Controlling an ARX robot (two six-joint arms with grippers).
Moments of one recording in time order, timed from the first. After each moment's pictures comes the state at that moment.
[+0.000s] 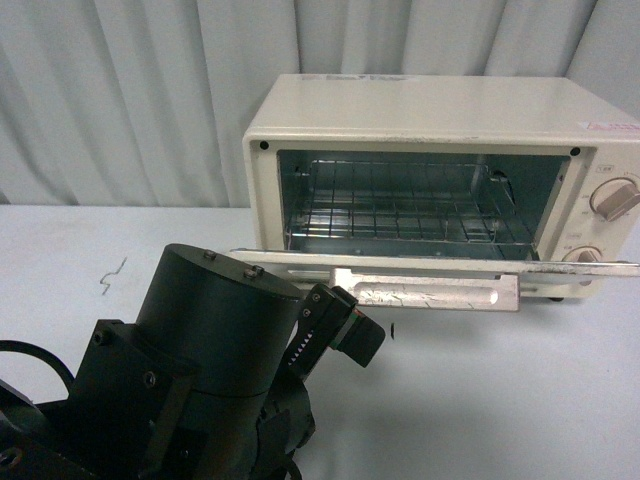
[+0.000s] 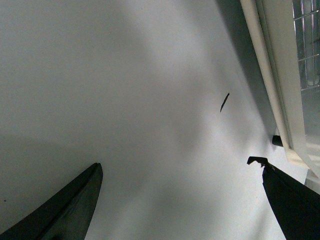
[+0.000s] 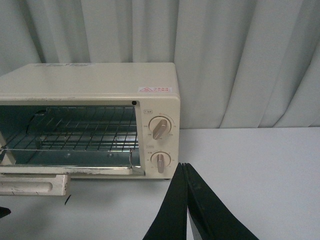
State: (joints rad) left arm -0.59 2.06 0.70 0.67 -0.09 -1.34; right arm 0.00 0.55 0.01 0.54 0.00 -0.02
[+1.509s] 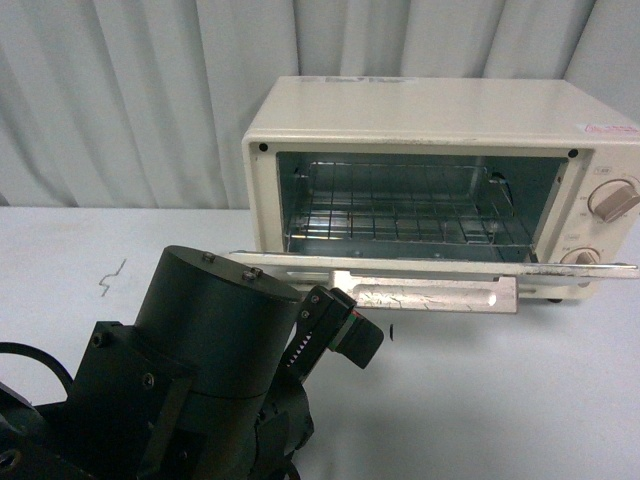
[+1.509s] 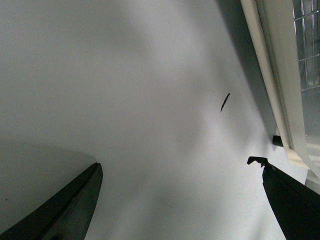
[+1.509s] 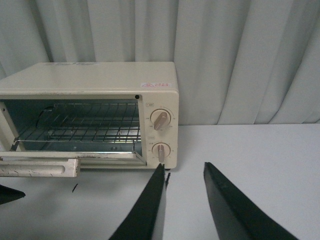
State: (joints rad) left arm -0.59 2.06 0.70 0.67 -0.09 -1.34; right arm 0.00 0.00 0.01 0.00 0.00 -0.02
